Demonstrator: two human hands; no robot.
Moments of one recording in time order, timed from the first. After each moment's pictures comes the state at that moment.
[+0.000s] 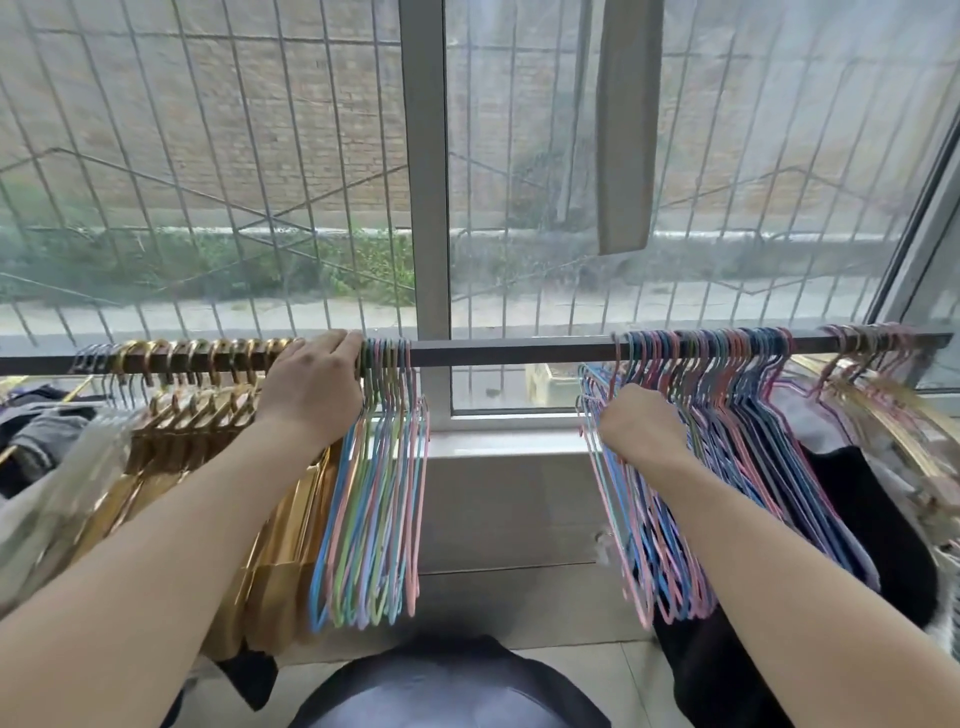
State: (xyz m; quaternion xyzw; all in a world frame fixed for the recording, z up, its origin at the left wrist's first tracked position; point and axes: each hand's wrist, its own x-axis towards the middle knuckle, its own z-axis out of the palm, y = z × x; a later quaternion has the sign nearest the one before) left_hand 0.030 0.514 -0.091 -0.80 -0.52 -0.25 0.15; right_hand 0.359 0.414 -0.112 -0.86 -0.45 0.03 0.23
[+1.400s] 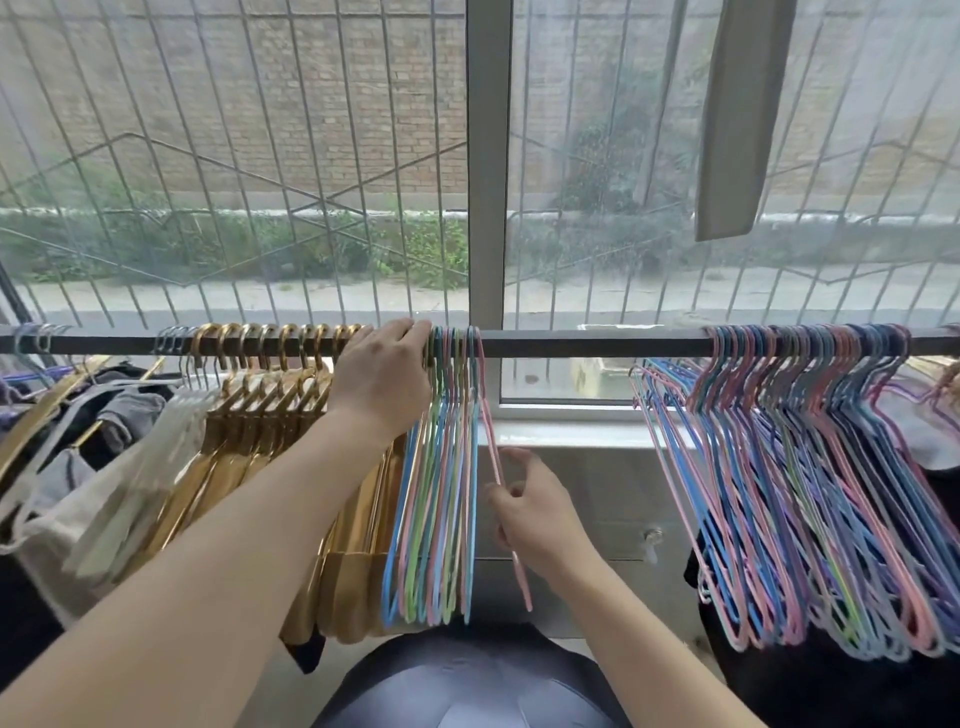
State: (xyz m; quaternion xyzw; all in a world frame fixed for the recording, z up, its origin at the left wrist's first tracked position) left_hand 0.026 0.522 -0.091 -0.80 -0.51 -0.28 0.13; right_hand 0.188 0.409 -0.183 -0.62 -0.51 0.37 0.46
